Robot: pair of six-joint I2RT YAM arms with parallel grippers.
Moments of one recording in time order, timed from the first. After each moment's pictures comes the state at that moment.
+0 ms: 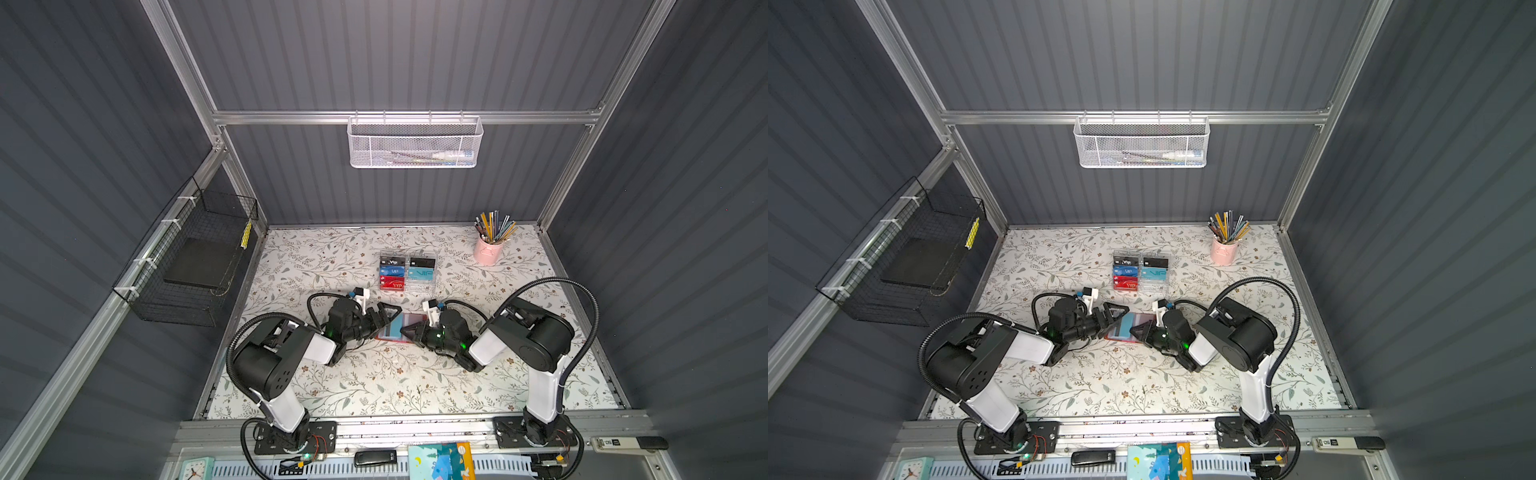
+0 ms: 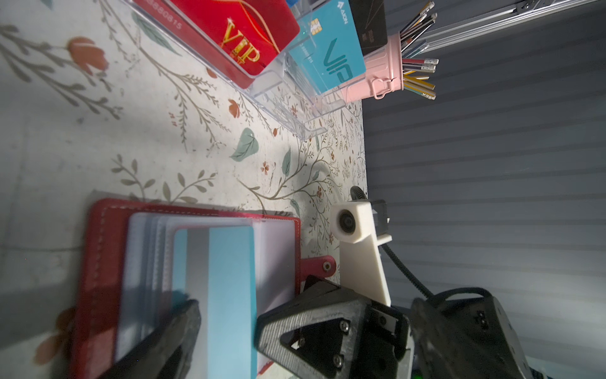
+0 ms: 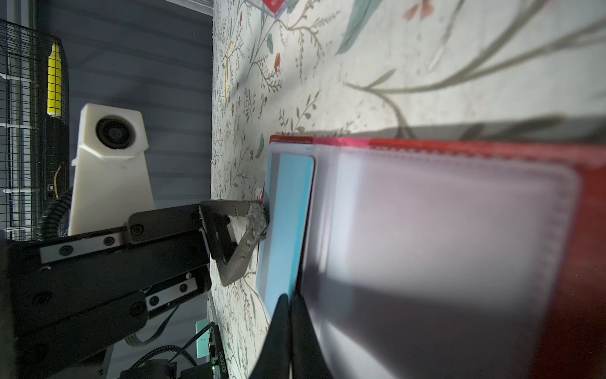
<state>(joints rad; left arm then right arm) -0.50 1.69 0.44 0.86 0.56 -1.08 0.74 1.96 0.51 1.04 -0.38 1.16</state>
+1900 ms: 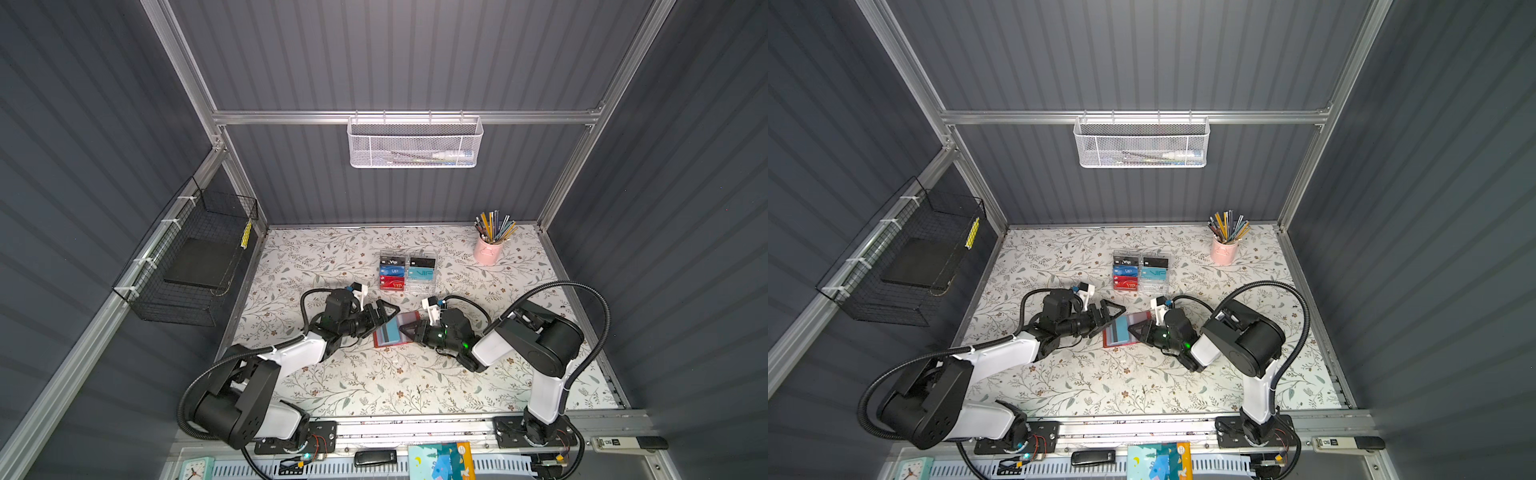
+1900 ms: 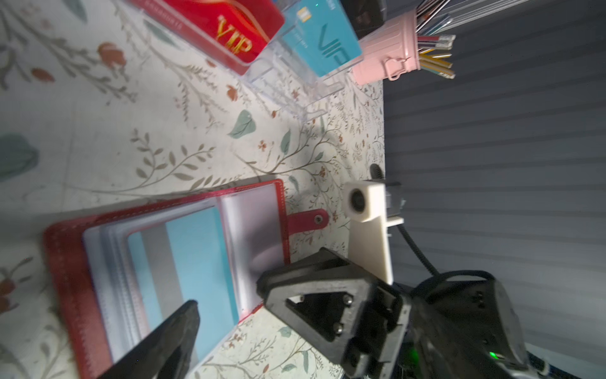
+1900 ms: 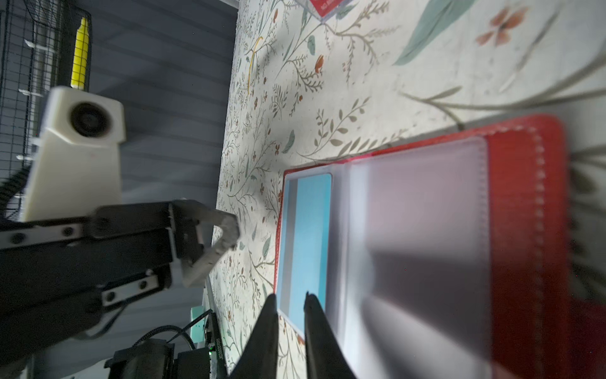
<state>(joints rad) -0.50 1.37 0.55 0.29 0.54 -0.93 0.74 1.89 0.49 1.03 -0.40 1.07</state>
